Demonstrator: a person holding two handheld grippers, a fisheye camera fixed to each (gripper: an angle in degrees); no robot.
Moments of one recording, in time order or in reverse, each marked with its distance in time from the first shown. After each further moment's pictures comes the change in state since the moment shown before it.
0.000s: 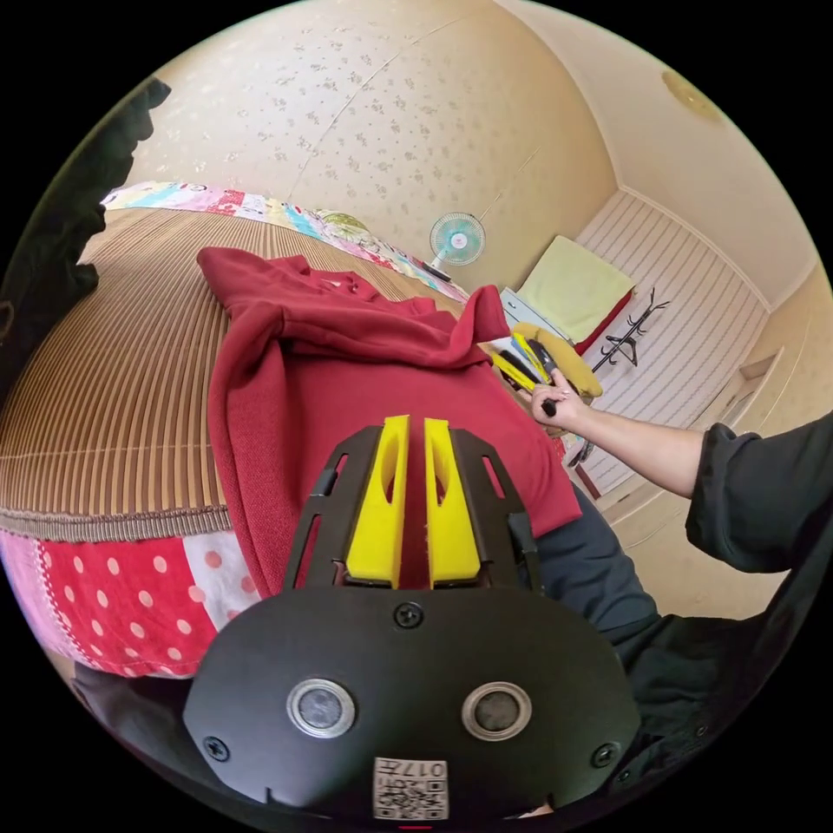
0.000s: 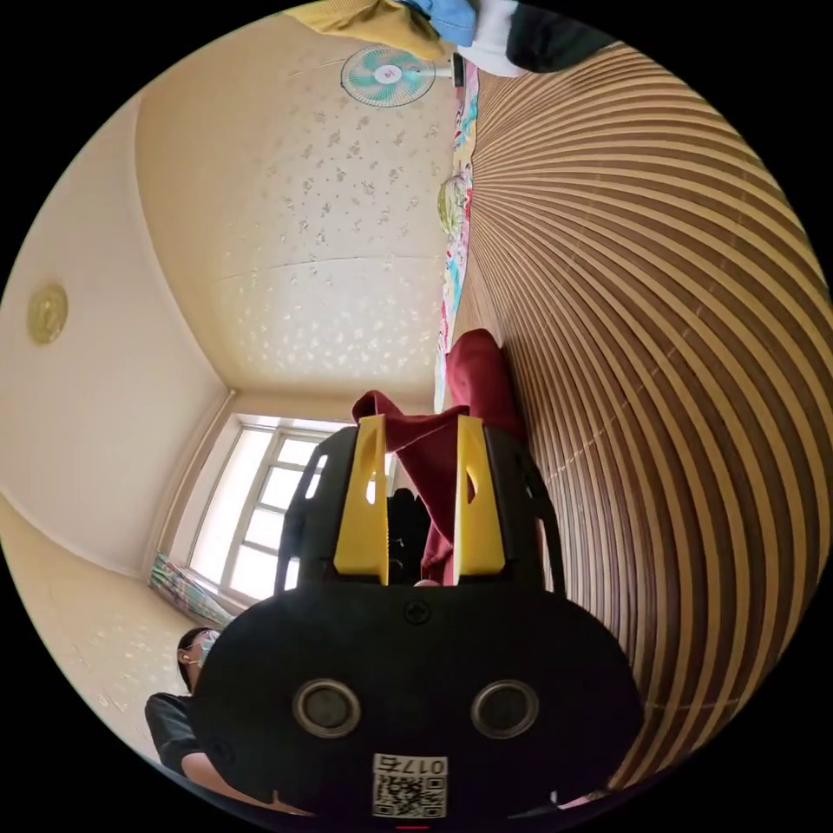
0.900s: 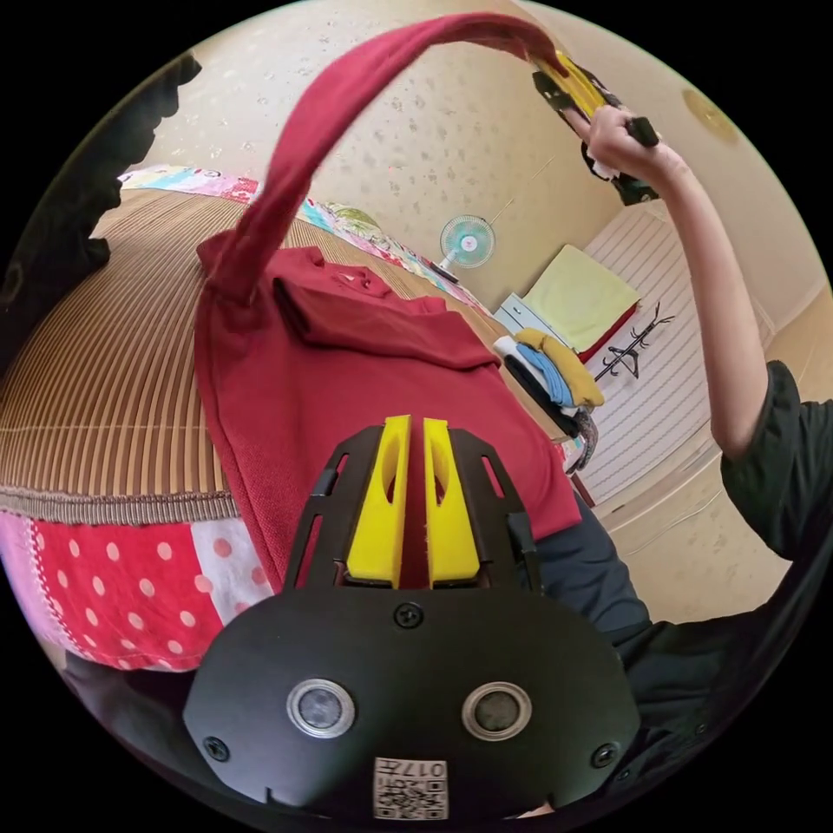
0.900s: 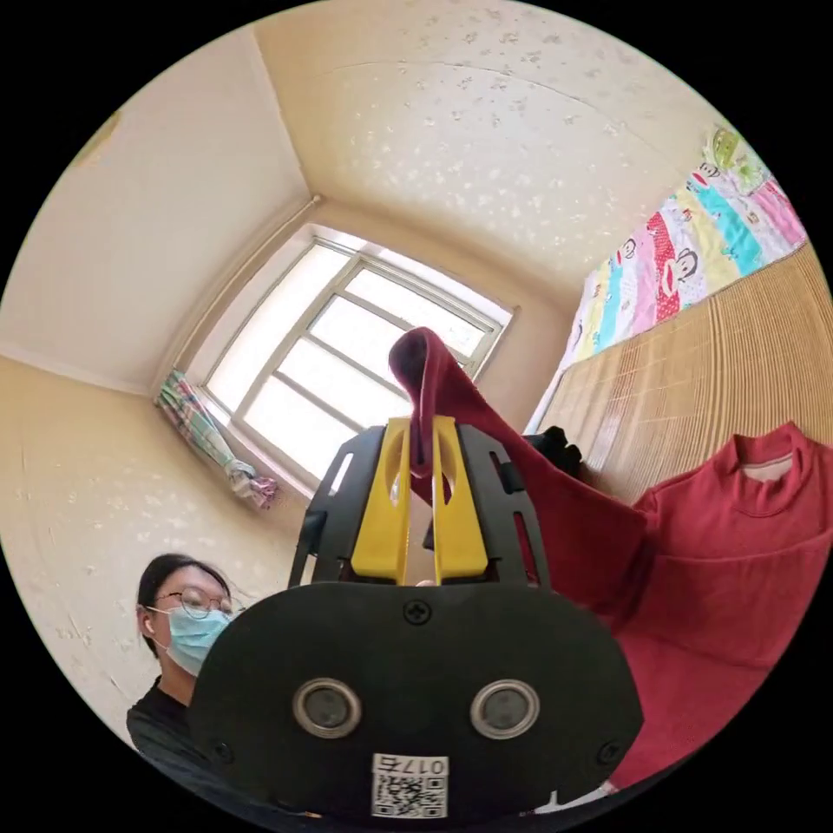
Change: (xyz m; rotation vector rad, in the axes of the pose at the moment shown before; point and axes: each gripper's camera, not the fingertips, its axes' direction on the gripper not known) left arm -0.006 -0.002 -0.029 0.002 0.005 -0.050; right arm -0.343 0.173 0.356 -0.513 -0.063 -0.433
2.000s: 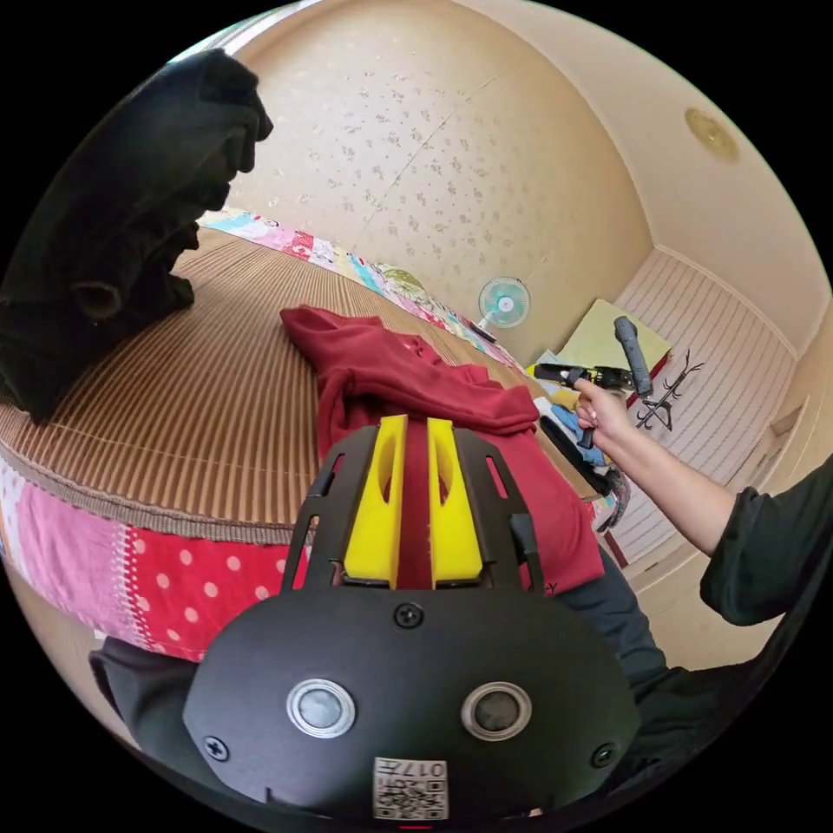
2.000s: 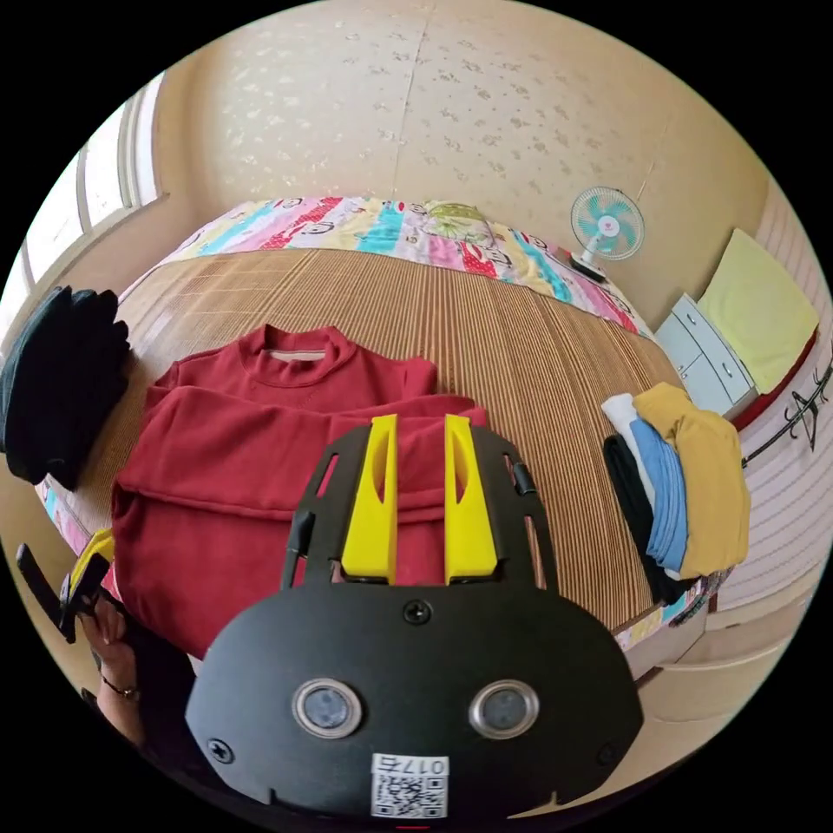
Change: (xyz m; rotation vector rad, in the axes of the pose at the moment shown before) left arm -0.013 0.006 -0.061 0.192 -0.144 -0.071; right arm 0.039 0.114 0.091 -0.142 1.492 -0.177
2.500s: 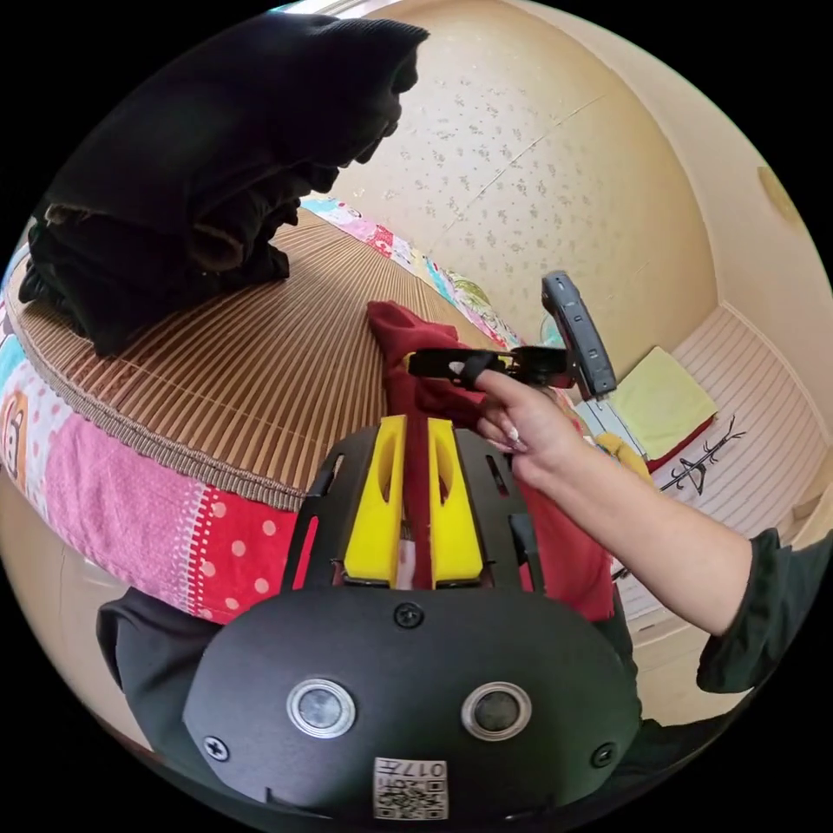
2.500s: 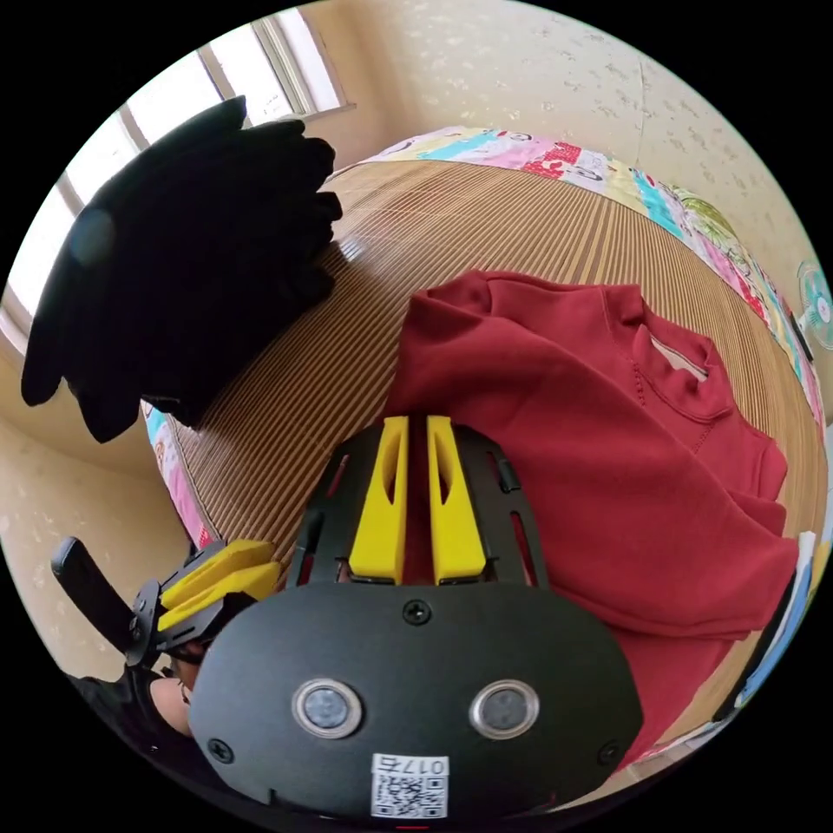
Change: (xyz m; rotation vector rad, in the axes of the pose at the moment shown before) left arm -0.029 0.033 0.005 0.021 -0.120 -0.191; right arm -0.307 -0.027 0.081 -0.225 -0.477 -0.310
